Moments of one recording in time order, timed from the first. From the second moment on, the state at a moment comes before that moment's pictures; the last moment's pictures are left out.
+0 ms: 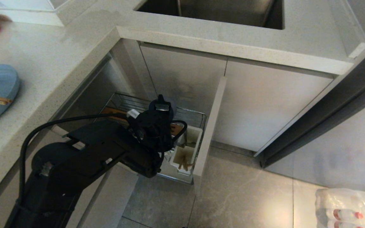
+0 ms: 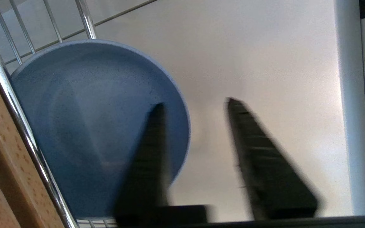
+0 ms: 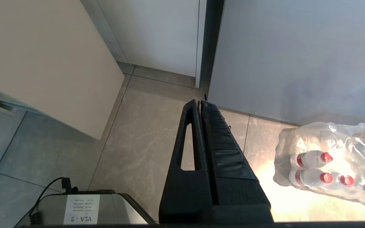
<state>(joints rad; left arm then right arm) -0.51 2.41 -1.32 -1.52 0.62 -1.04 0.00 0.00 0.00 0.00 -0.01 0.03</state>
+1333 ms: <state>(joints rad) -0.63 2.22 -1.32 -1.46 0.70 -0.86 0.00 0.00 0.00 0.00 -0.01 0.03</state>
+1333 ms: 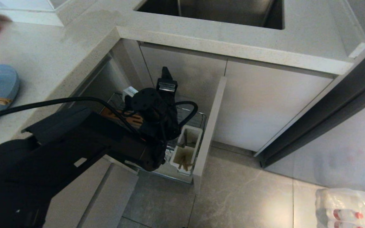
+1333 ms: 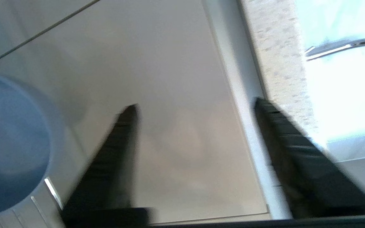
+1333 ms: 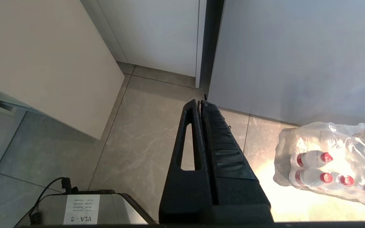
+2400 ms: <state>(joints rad) -0.72 2.06 -1.29 -1.45 0.68 -0.41 0.00 0.00 0.00 0.00 -0.01 0.03</state>
